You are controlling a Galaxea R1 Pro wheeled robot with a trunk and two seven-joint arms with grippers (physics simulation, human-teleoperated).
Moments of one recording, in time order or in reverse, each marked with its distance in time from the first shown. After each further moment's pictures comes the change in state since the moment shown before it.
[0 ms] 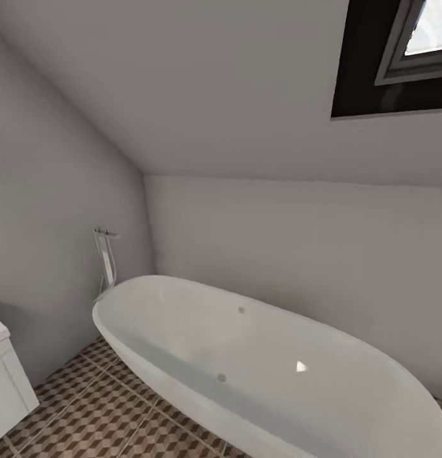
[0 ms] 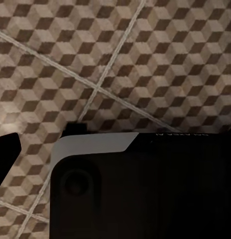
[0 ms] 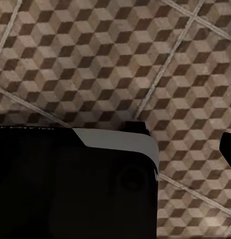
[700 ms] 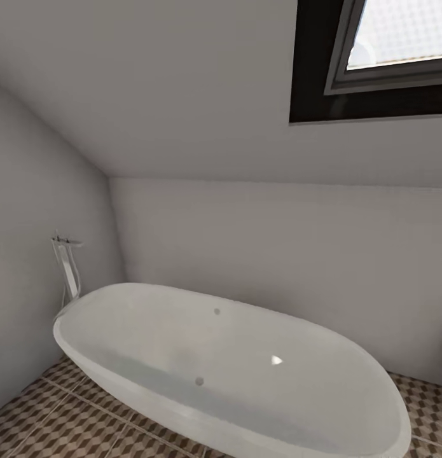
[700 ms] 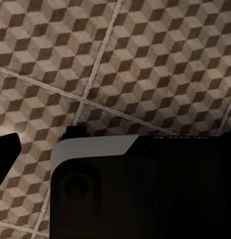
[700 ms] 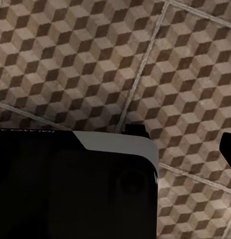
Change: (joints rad) left arm 0.000 0.000 0.000 0.000 0.000 0.000 0.000; right arm 0.000 0.000 0.000 0.000 0.001 0.001 0.000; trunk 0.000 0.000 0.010
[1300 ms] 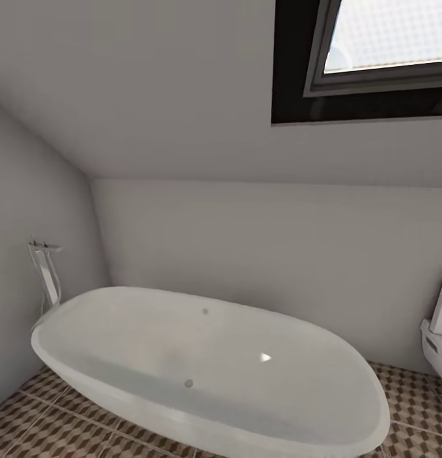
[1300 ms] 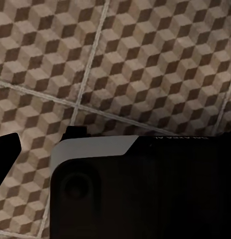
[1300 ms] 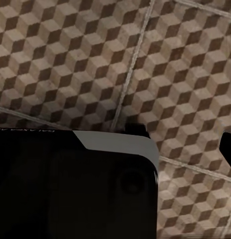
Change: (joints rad) left arm 0.000 0.000 0.000 0.000 0.000 0.000 0.000; right arm 0.000 0.000 0.000 0.000 0.000 0.003 0.000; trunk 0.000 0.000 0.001
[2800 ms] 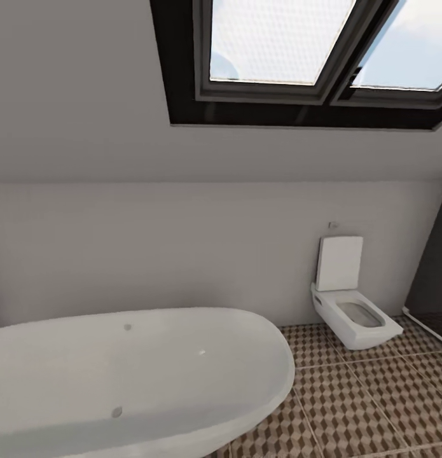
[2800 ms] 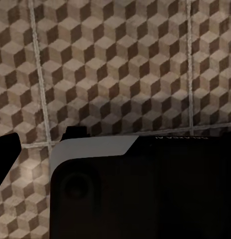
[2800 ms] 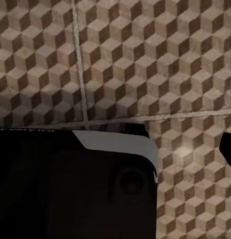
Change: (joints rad) left arm 0.000 0.000 0.000 0.000 0.000 0.000 0.000; right arm 0.000 -0.001 0.000 0.000 0.000 0.001 0.000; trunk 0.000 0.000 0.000
